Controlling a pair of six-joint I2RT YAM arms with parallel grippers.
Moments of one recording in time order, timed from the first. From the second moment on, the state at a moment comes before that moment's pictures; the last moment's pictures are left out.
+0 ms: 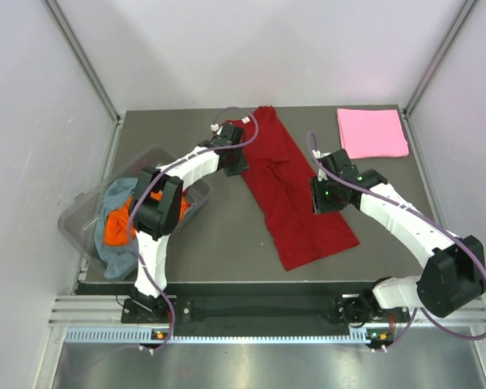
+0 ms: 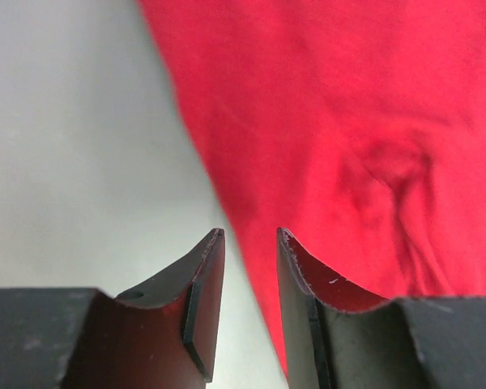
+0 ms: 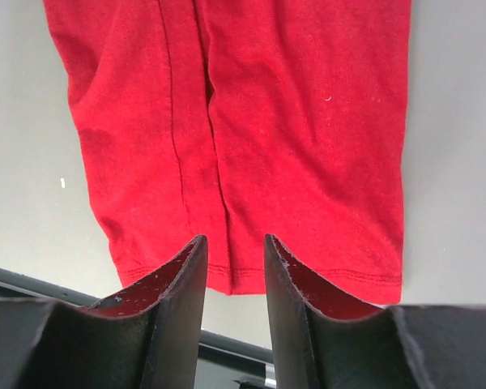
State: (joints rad) left arm -0.47 2.08 1.59 -0.41 -0.06 -0.70; right arm 0.46 1.32 1.04 -0.77 0.00 0.25
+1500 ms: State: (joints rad) left arm -0.36 2.33 1.89 -0.49 -0.06 -0.63; right arm 0.33 1.29 0.81 -0.73 -0.05 0.25
